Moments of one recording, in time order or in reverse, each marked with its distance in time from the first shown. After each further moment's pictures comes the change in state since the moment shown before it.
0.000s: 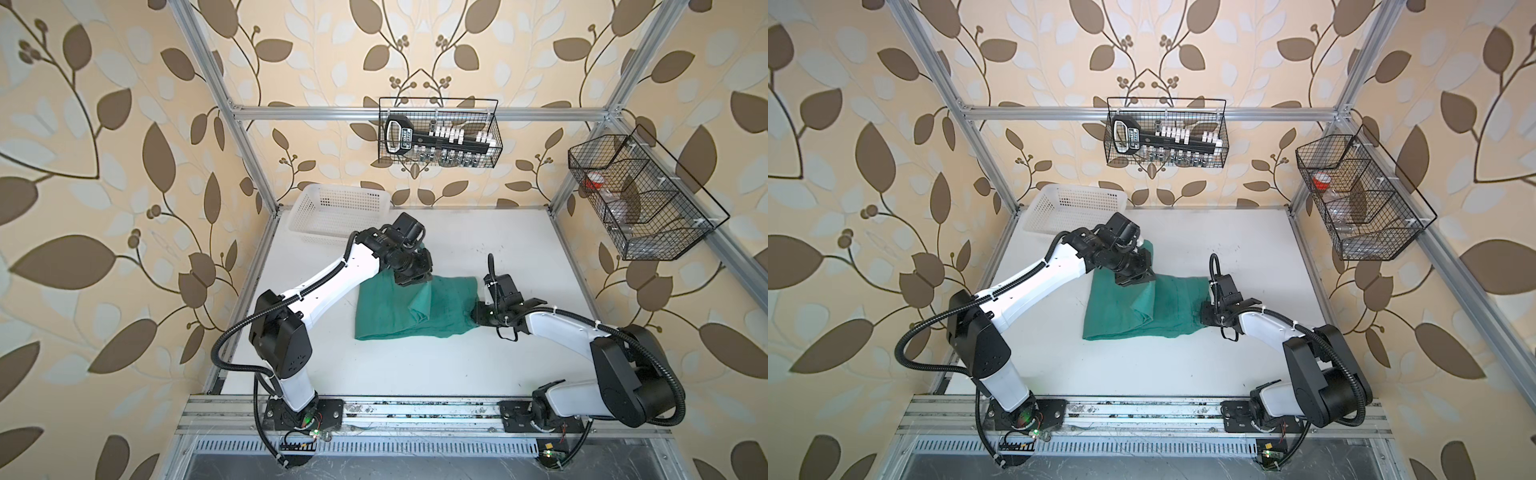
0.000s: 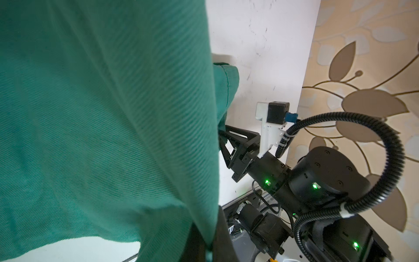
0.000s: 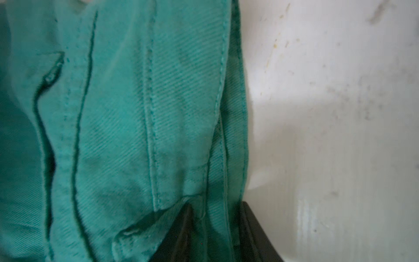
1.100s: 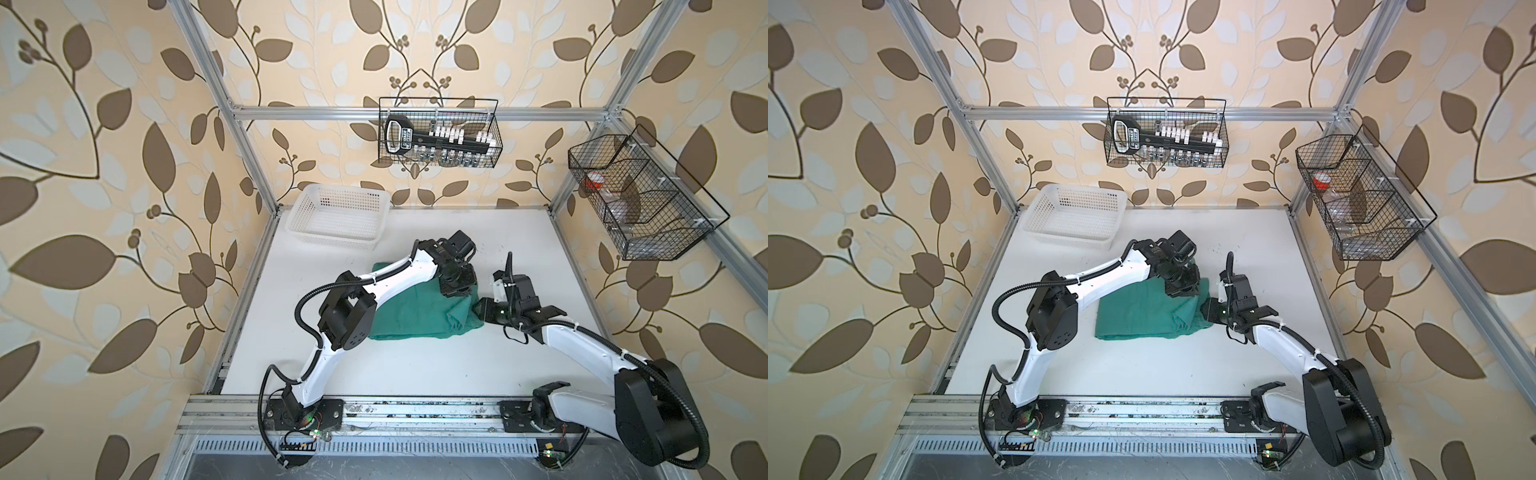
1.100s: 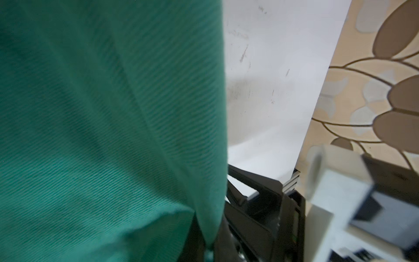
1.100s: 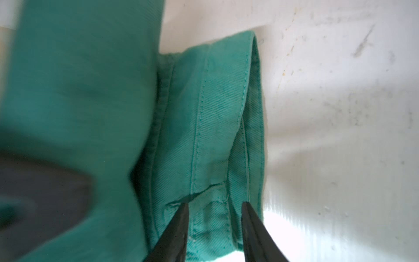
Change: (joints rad) left arm -0.159 0.448 0.310 0.084 0.031 -0.095; right arm -0.090 -0.210 -0.050 0.002 -0.159 0.015
